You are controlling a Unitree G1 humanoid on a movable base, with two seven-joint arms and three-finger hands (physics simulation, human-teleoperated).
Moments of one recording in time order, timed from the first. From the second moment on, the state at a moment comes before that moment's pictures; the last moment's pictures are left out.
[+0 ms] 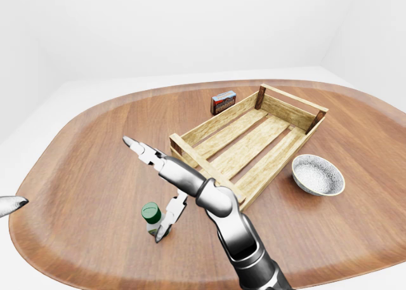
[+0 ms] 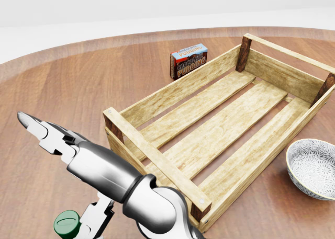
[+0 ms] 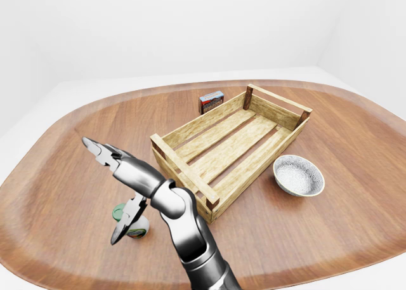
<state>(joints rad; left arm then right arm) 0.00 0.38 0.92 -0.78 -0.70 0.09 -0.13 -0.27 0.26 0.45 -0.15 -0.50 0.09 0.54</state>
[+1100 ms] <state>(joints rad) 0.01 0.37 0.93 -0.77 -0.70 0.09 -0.15 -0.35 0.35 0.39 0.46 -0.53 0.09 0.64</state>
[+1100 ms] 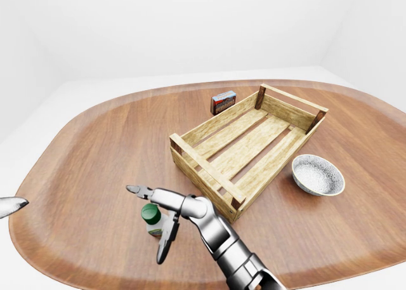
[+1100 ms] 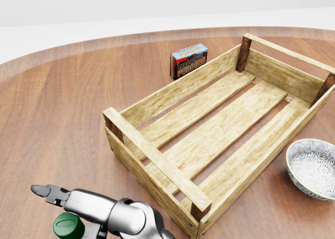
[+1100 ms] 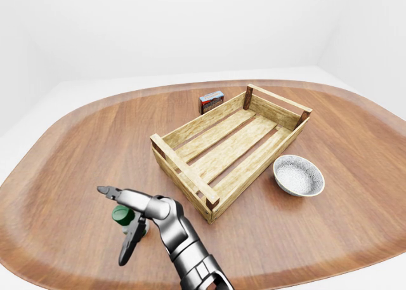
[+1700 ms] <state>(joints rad) 0.01 0.36 0.91 -0.78 -0.69 0.09 -0.16 -0.40 0.33 0.33 0.61 -0.57 0.09 0.63</state>
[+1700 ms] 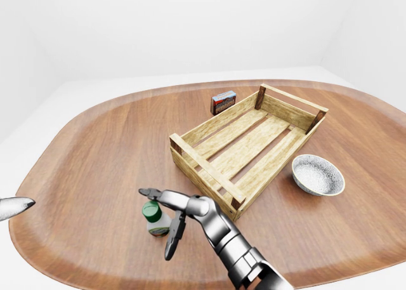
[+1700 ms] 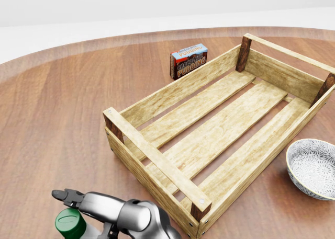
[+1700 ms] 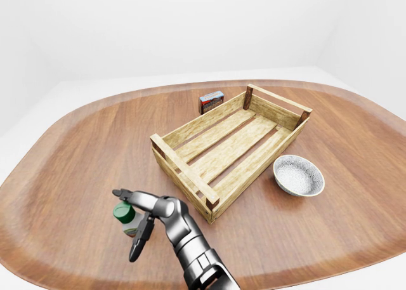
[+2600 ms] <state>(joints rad) 0.01 0.34 0.88 -0.77 -0.64 0.09 -0.18 -0.49 0.34 0.26 0.72 -0.61 0.09 0.52</state>
